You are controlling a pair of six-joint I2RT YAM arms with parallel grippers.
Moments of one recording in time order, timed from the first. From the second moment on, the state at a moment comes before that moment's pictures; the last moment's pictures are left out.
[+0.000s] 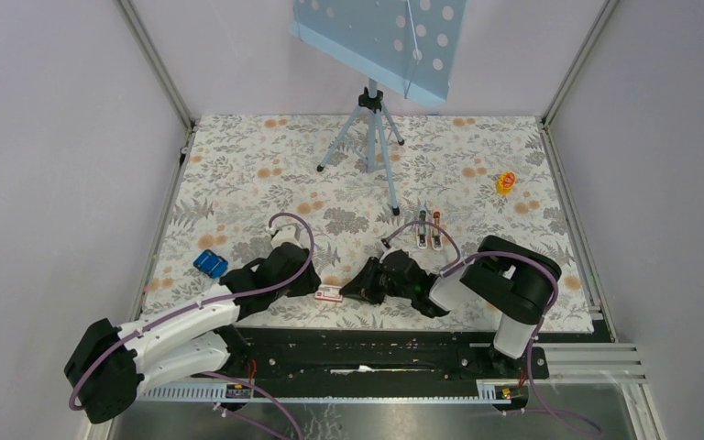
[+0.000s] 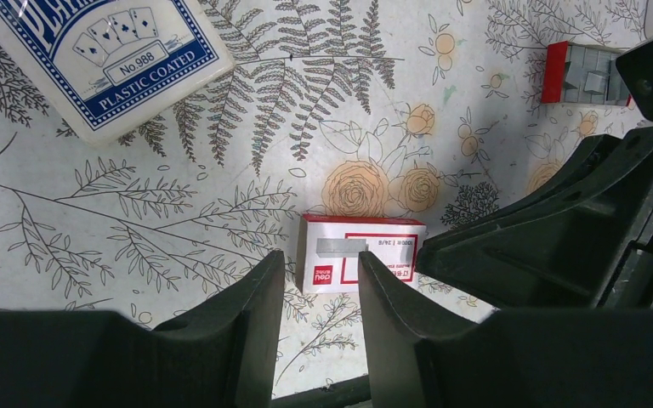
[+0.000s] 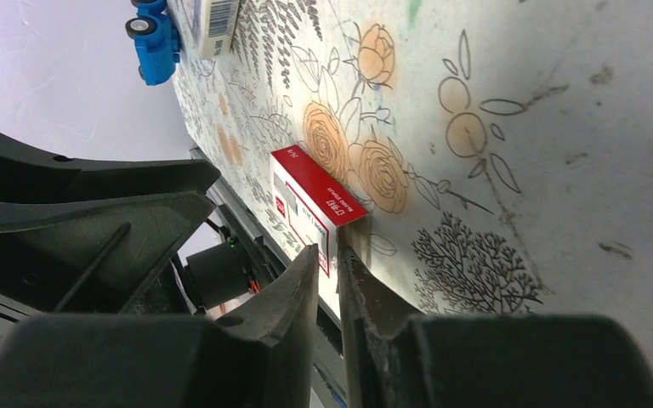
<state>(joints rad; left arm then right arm) -0.81 0.94 0.46 -0.37 -0.22 -0.84 0.97 1.77 0.45 0.79 -0.18 1.37</state>
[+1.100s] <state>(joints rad) -0.81 0.94 0.46 -0.37 -0.23 -0.84 0.91 1.76 0.45 0.87 -0.19 1.30</state>
